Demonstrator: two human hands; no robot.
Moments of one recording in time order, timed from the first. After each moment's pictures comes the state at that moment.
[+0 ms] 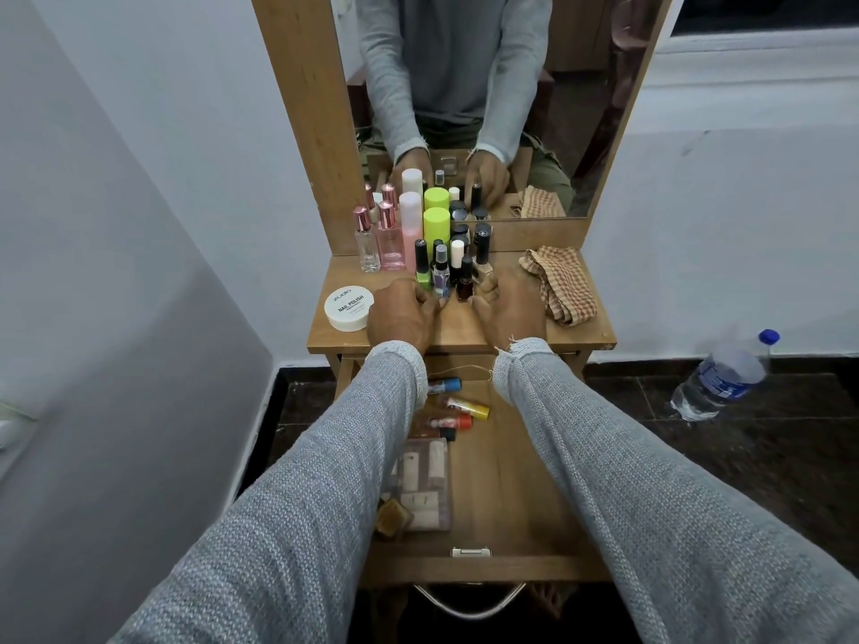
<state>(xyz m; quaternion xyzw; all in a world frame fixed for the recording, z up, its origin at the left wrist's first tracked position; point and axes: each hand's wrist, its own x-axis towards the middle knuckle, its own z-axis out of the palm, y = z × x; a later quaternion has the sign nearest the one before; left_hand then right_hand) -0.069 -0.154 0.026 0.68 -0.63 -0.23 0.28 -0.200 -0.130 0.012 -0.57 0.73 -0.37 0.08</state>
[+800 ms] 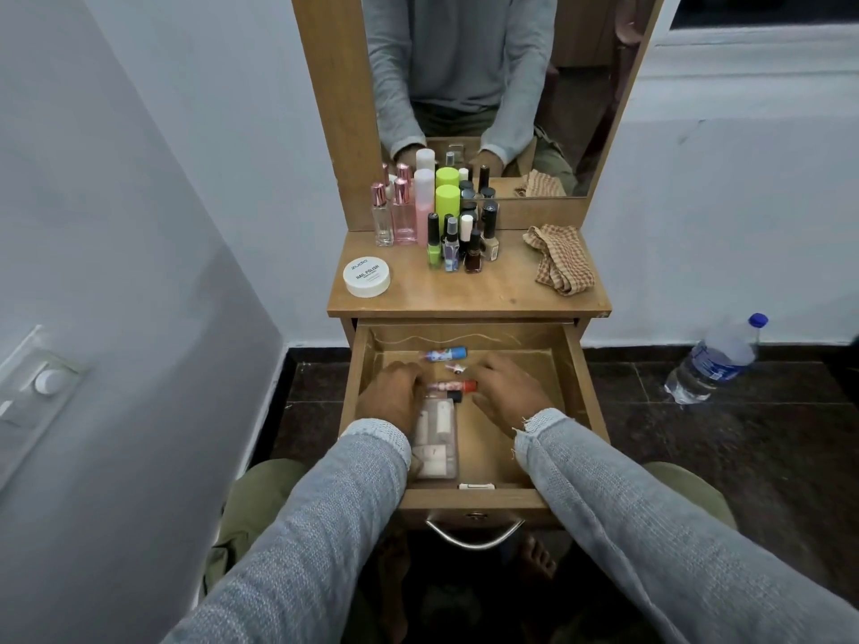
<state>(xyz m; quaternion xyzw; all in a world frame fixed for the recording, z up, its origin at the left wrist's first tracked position) -0.004 -0.047 -0.042 0.60 -0.77 -0.20 0.08 -0.185 -0.015 -0.044 -0.75 0.63 -0.09 0.15</state>
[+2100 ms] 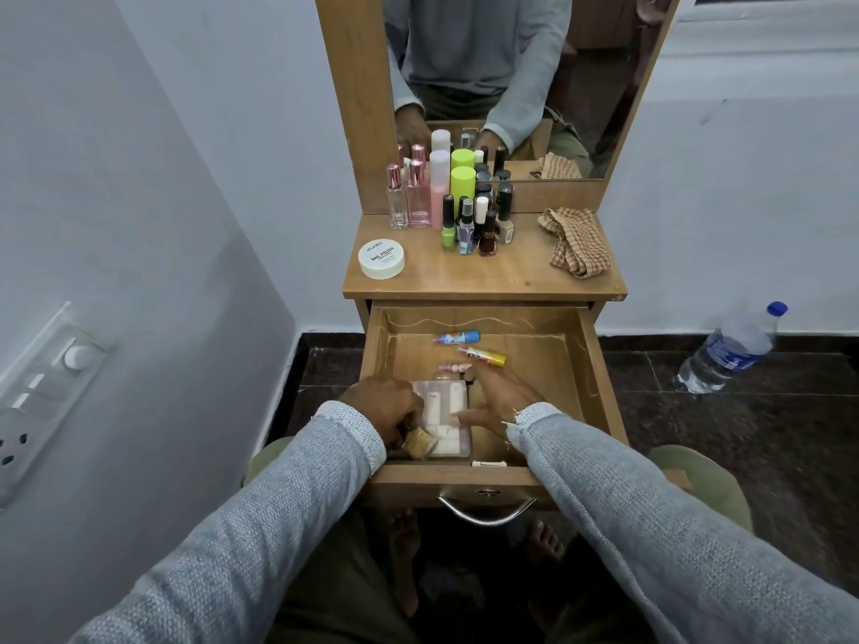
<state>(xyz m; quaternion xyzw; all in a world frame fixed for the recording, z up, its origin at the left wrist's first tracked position) 0.037 -0.025 -0.005 0.40 -0.89 -0.12 -0.20 -0.160 -0.007 -0.058 -0.69 0.67 -0.06 0.28</state>
